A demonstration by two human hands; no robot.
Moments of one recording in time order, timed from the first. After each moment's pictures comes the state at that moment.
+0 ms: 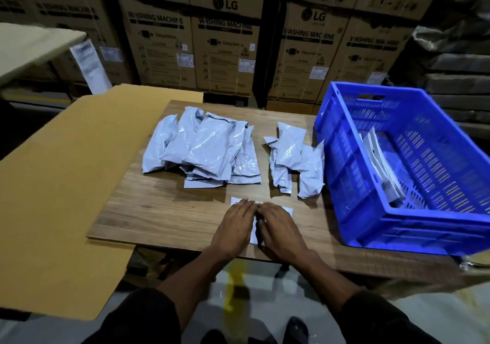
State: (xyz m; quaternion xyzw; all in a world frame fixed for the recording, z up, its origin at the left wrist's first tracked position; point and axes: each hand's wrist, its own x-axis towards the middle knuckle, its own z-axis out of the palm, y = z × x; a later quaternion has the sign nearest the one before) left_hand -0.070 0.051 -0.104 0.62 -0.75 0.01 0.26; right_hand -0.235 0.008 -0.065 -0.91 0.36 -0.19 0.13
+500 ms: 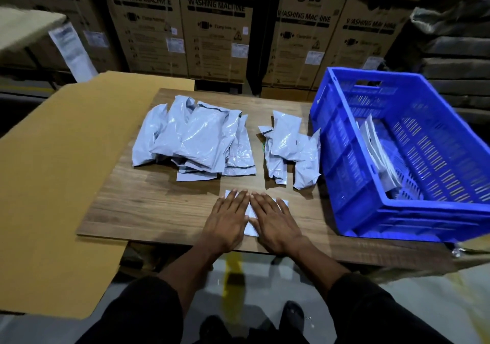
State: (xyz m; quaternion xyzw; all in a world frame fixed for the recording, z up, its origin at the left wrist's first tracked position) left_hand -0.058 0.054 -0.117 0.65 -0.75 -0.03 0.12; right_hand -0.239 0.003 -0.084 -0.91 0.40 0.01 0.05
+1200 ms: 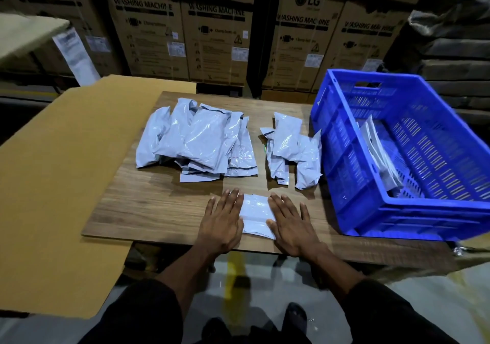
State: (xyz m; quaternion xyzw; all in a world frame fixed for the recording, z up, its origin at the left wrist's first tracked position) left_hand -0.045 0.070 -0.117 0.69 -0.72 -0.04 0.10; right_hand -0.270 0.005 -0.076 -0.87 0.47 0.07 0.10
